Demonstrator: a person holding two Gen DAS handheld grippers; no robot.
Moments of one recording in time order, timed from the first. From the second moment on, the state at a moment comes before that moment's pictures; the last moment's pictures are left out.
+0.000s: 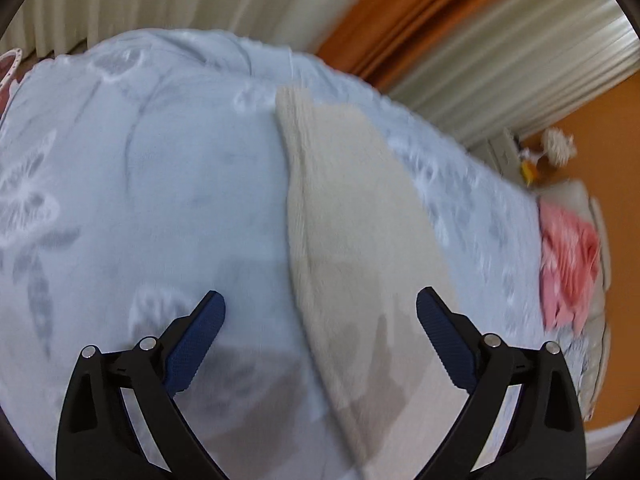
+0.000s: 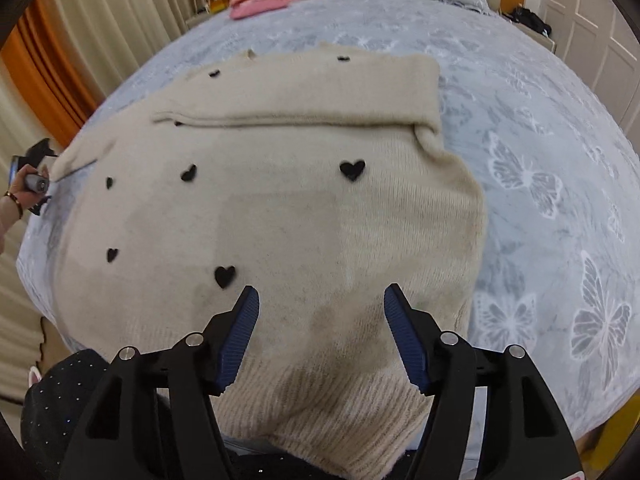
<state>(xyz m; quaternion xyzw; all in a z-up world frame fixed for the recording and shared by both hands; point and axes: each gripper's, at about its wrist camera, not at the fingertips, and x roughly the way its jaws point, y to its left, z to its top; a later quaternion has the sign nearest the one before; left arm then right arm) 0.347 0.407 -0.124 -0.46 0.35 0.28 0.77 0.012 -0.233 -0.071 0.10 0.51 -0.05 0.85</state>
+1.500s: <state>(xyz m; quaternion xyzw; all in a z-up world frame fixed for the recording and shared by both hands) 0.384 0.099 -0.132 -0.43 0.47 -0.01 0.77 0.212 -0.347 -0.085 0.33 0.44 -0.07 0.83</state>
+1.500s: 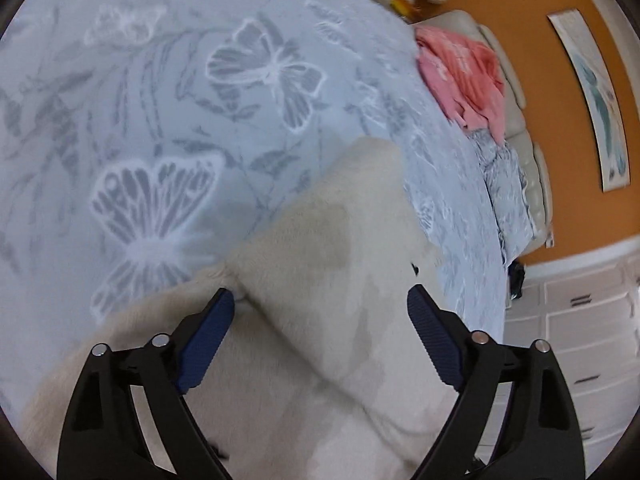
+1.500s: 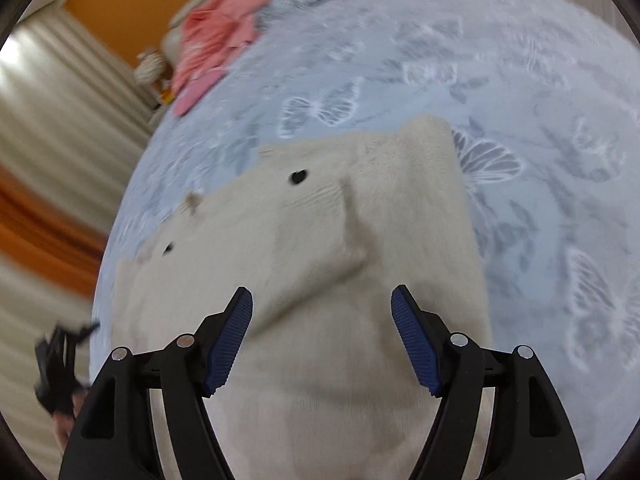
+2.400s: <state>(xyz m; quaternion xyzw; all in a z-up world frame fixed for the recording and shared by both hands) 0.350 0.101 -0.126 -0.28 0.48 -0.03 0.83 0.187 -0.379 -0.080 0.33 0.43 -0.06 0.84</state>
